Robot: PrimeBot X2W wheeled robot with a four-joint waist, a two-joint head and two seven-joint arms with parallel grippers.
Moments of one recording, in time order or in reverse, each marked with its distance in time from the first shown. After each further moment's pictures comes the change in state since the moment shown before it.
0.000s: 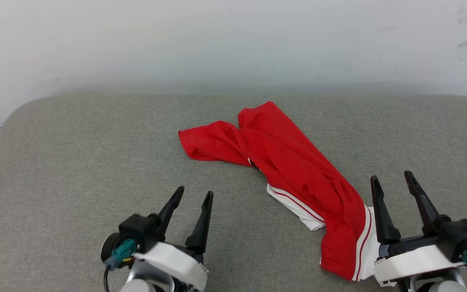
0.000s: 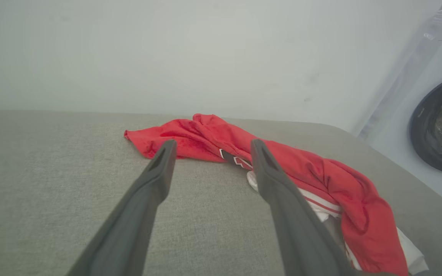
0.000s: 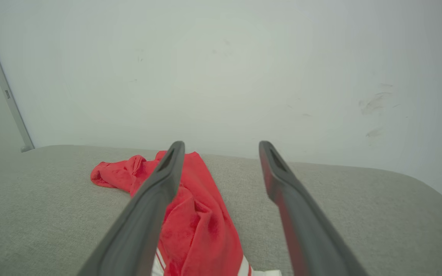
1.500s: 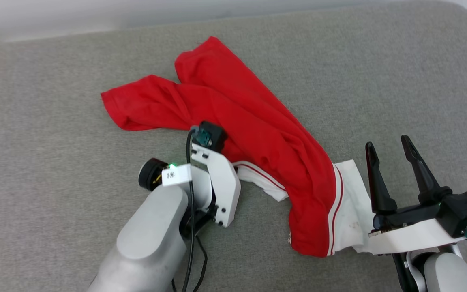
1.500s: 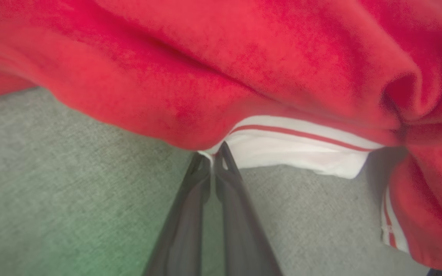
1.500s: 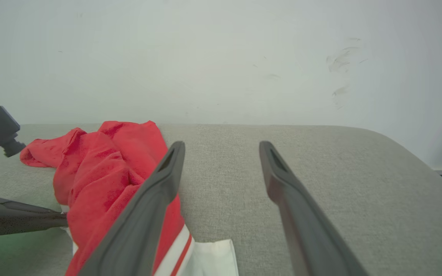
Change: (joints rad) left arm -0.551 -0.028 -0.201 0.378 -0.069 -0.022 0.790; right arm -0.110 0.000 0.036 -0.037 0.016 0.000 0.000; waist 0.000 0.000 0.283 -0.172
